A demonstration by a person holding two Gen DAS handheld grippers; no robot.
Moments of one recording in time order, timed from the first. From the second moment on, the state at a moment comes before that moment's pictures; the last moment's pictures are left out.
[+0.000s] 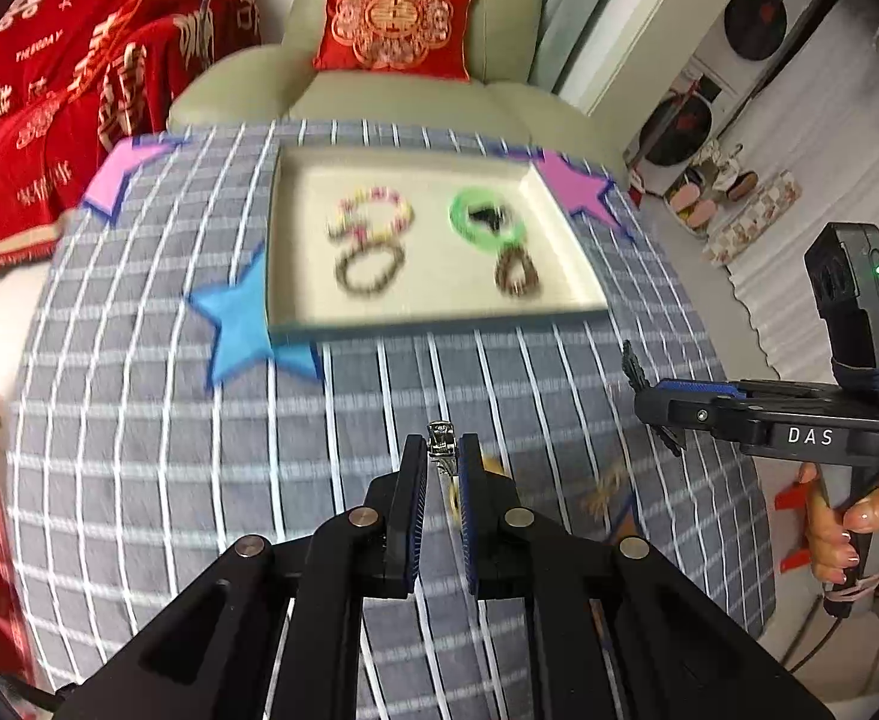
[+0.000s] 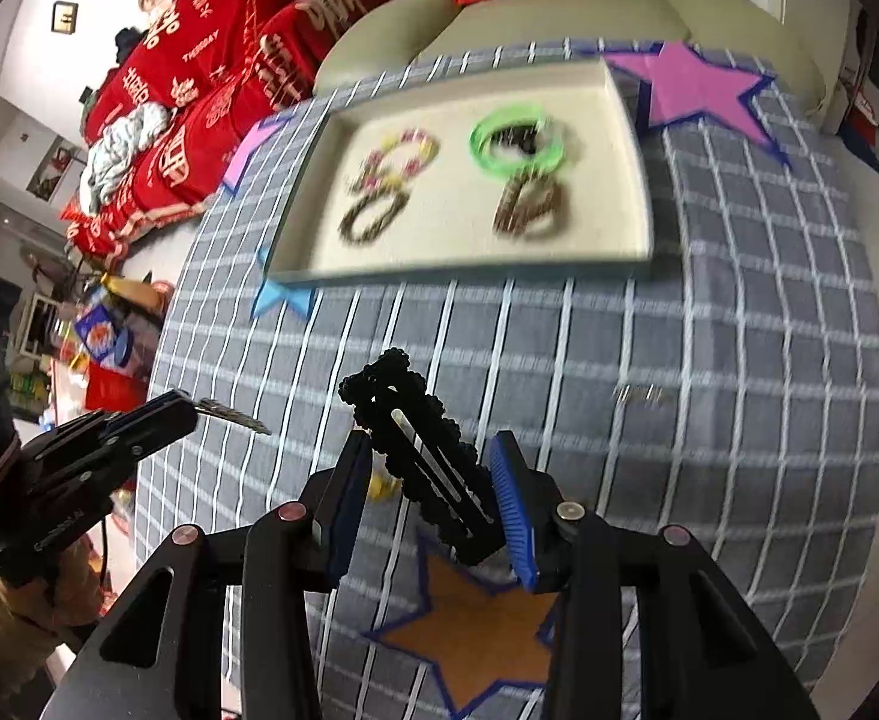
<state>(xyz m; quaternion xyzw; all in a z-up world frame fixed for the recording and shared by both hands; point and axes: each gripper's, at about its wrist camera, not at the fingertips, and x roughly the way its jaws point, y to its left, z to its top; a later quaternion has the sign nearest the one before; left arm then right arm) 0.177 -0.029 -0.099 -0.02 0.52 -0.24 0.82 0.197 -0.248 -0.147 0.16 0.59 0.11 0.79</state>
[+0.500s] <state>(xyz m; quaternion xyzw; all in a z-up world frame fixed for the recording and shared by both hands) 0.287 -0.057 -0.100 -0.02 0.50 -0.22 0.84 0.318 -0.259 -0.154 0.15 0.58 0.09 0.80</state>
